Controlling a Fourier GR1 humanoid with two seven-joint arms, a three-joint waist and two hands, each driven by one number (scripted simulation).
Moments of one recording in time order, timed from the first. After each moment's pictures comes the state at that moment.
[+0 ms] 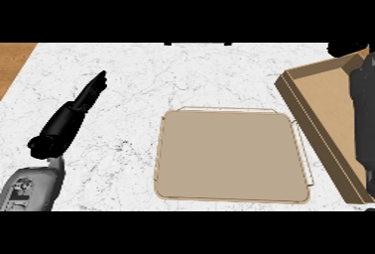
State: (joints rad) left arm -0.24 0.25 0.02 -1.53 -0.13 -0.22 -0.07; right arm -0.88 -0.33 -0.37 -1.10 1.27 -0.08 0.51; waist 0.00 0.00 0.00
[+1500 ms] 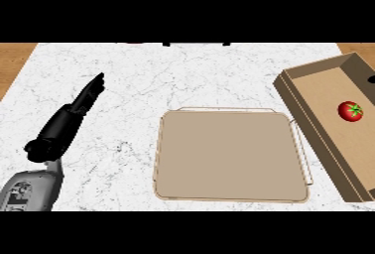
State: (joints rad) left arm -0.21 0.24 0.03 -1.55 -0.14 -0.23 -0.06; right arm -0.81 -0.59 -0.71 -0.75 0.79 0.23 0.01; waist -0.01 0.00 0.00
